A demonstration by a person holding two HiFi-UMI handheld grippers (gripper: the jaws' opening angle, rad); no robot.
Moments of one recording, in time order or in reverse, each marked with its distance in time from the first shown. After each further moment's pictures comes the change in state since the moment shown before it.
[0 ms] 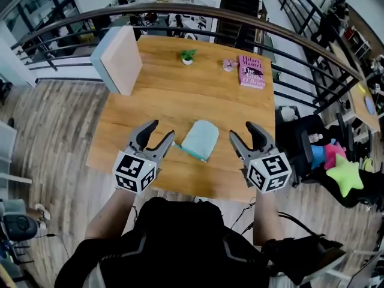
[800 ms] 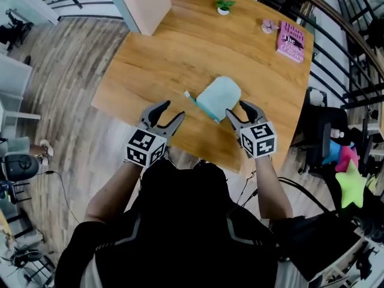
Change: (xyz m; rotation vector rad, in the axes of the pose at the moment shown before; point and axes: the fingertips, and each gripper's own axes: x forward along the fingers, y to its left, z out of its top) left arm -0.017 -0.020 -0.131 -0.140 0.218 0.116; right arm 0.082 0.034 -0.169 -0.049 0.317 0.292
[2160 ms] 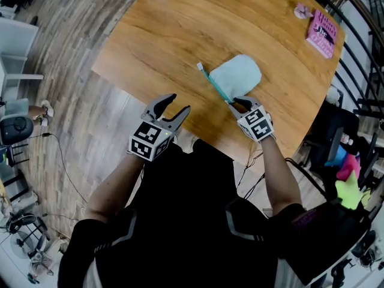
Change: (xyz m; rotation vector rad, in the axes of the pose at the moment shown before) left arm 0.005 -0.001 -0.085 -0.136 0.151 0.049; right arm 0.084 0.028 -0.135 -0.259 0.354 0.325
